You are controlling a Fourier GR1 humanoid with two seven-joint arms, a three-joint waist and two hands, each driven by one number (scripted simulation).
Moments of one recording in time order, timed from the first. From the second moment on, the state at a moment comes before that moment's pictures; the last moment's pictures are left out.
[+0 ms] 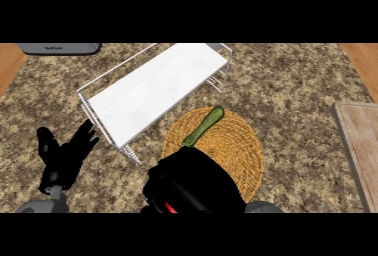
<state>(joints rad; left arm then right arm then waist) -0.04 0.21 0.04 -1.37 0.16 0.02 0.29 -0.45 -0.03 0.70 -1.87 0.57 0.30 0.45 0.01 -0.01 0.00</state>
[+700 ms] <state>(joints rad) -0.04 0.21 0.06 -1.37 0.15 0.01 0.28 -0.98 0.00 0.28 -2.00 0.25 0.43 0.90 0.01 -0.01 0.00</state>
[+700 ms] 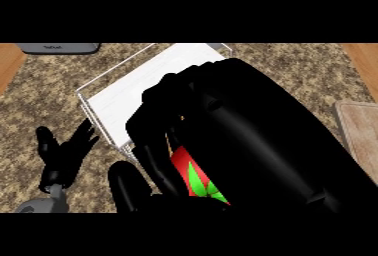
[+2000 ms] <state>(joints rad) -0.06 0.19 0.06 -1.36 0.13 0.00 0.26 -1.47 -0.07 0.05 -1.04 0.40 0.35 0.38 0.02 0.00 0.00</state>
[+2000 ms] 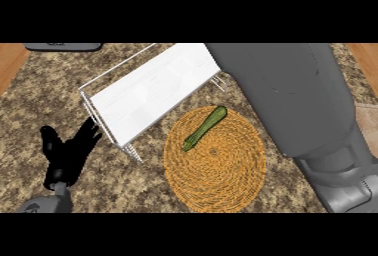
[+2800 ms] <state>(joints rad) -0.06 0.17 0.06 -1.37 0.12 0.00 0.27 -1.56 -0.02 0.02 -0.65 0.50 0.17 0.07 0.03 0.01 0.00</state>
